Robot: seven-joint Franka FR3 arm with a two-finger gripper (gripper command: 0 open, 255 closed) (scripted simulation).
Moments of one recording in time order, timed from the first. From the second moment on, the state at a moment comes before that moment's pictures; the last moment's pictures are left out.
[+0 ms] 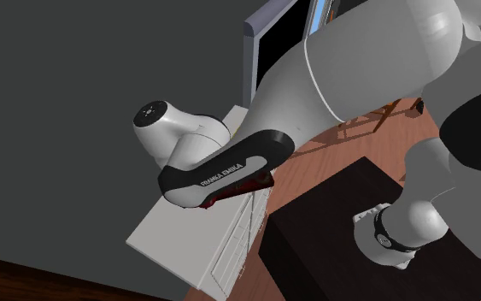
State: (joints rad) arm -0.42 0.38 -0.31 -1.98 0.07 2.26 0.20
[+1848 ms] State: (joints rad) arm -0.44 0.17 -0.37 -1.92 -0.01 1.99 0.17
